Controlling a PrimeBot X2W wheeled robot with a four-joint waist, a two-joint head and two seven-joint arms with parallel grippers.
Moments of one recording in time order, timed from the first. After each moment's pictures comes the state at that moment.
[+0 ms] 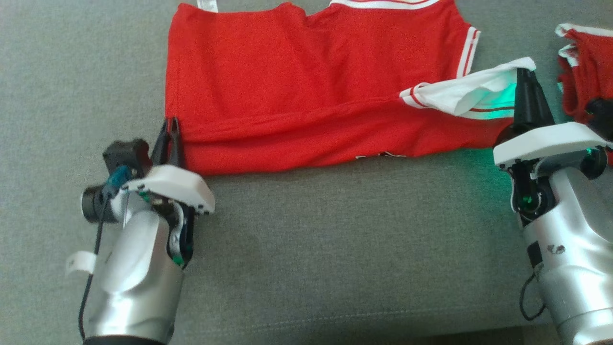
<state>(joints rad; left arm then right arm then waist) -0.49 0.03 -0.18 0.65 -0.23 0.10 -0.26 -0.61 -0.19 0.15 0.70 0.65 0.13 -0.23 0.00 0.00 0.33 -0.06</state>
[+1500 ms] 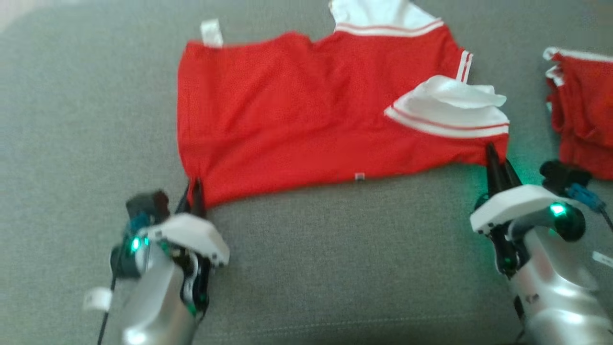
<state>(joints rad) -0.41 0.03 -0.29 0.79 -0.43 0.09 -0.27 -0.51 -0.15 0.13 0.89 0.46 0.13 -0.25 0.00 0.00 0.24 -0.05</state>
